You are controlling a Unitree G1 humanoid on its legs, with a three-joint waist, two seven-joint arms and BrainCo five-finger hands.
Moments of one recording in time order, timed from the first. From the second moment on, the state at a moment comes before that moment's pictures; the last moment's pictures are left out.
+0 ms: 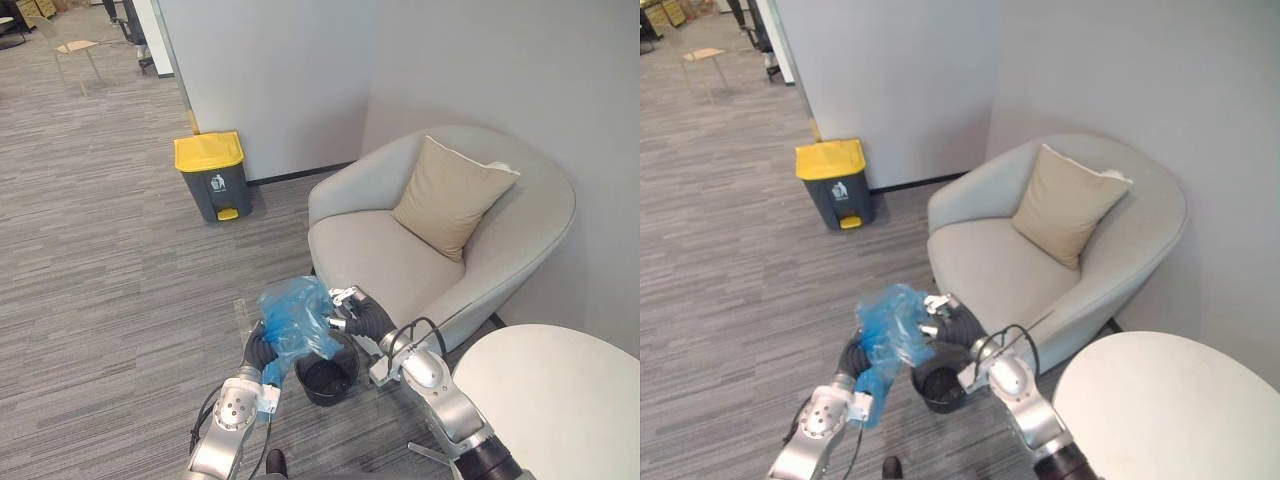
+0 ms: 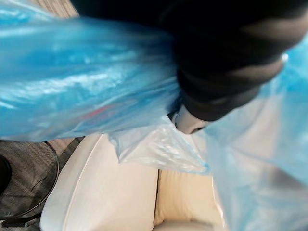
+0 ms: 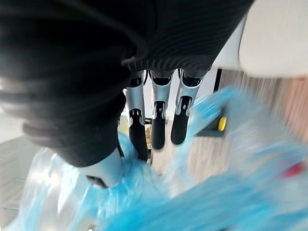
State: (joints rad) left arm 0.17 0.15 -0.22 0.18 0.05 -0.01 0.10; right arm -0.02 -0.26 0.39 -0.02 -0.01 -0.06 0.14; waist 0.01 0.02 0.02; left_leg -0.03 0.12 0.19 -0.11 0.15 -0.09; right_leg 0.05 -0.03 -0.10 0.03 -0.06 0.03
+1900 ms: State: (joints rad) left arm 0.10 -0.01 0.18 0.77 -0.04 0.04 0.17; right arm 0.01 0.02 -0.16 0.80 0.00 0.01 -0.16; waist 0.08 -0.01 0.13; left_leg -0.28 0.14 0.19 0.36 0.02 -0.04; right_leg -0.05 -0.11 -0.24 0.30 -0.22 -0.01
